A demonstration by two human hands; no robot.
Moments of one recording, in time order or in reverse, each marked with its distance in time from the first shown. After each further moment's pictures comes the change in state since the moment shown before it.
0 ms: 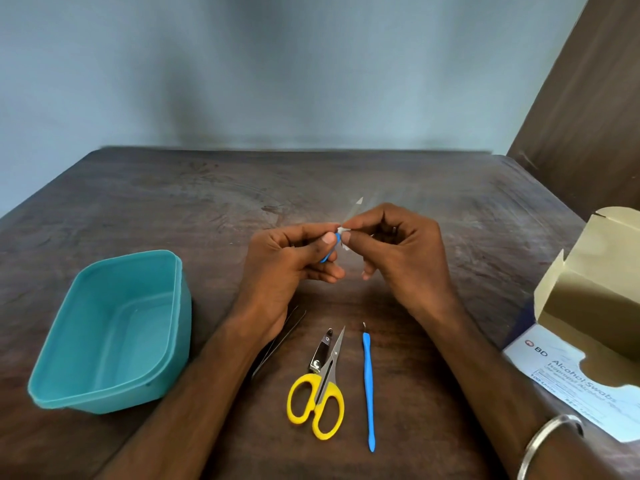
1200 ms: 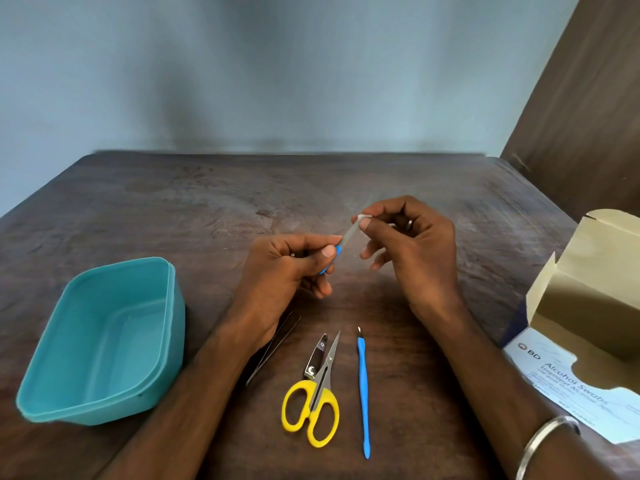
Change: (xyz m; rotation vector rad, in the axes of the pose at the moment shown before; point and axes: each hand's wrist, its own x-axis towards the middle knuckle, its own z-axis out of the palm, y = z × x) left_hand 0.000 0.001 0.003 0.089 -0.042 -0.025; right_hand 0.004 -0.003 -0.010 0.071 0.152 0.078
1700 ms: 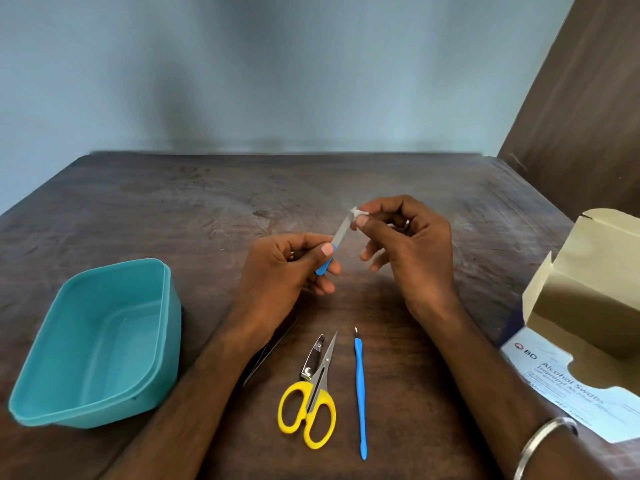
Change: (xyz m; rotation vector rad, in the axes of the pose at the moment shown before) left_hand 0.001 -0.004 0.000 0.159 0.004 0.099; right_hand 0.000 0.000 -0.002 -0.002 -0.015 0.009
